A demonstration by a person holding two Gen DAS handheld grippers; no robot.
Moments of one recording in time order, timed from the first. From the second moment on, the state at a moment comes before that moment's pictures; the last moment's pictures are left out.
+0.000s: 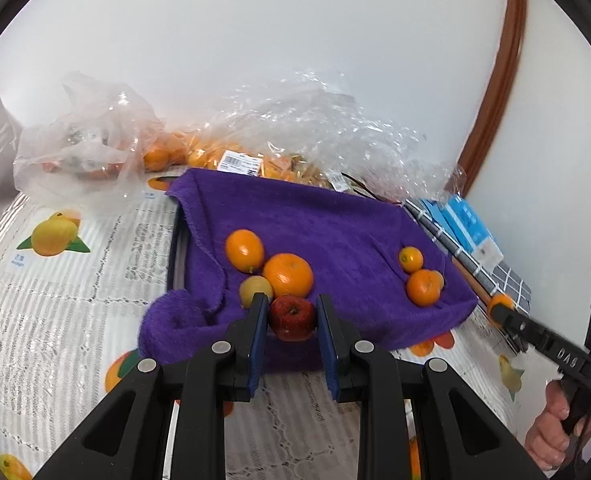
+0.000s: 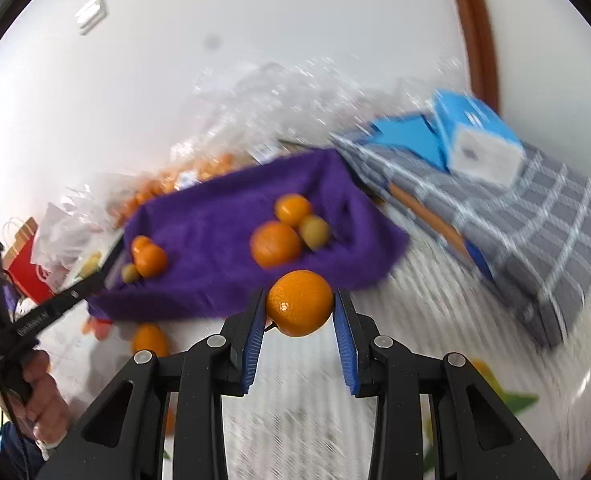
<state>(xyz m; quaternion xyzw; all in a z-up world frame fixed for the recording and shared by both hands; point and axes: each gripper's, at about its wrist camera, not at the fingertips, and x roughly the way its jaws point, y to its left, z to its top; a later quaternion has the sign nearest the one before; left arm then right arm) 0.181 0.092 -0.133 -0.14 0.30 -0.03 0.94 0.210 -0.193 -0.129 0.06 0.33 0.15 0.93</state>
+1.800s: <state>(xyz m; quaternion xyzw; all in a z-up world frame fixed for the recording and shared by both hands) 0.192 0.084 -0.121 -0.12 0.30 -0.11 0.94 0.136 -0.099 -0.172 -0.03 0.41 0.20 0.89</state>
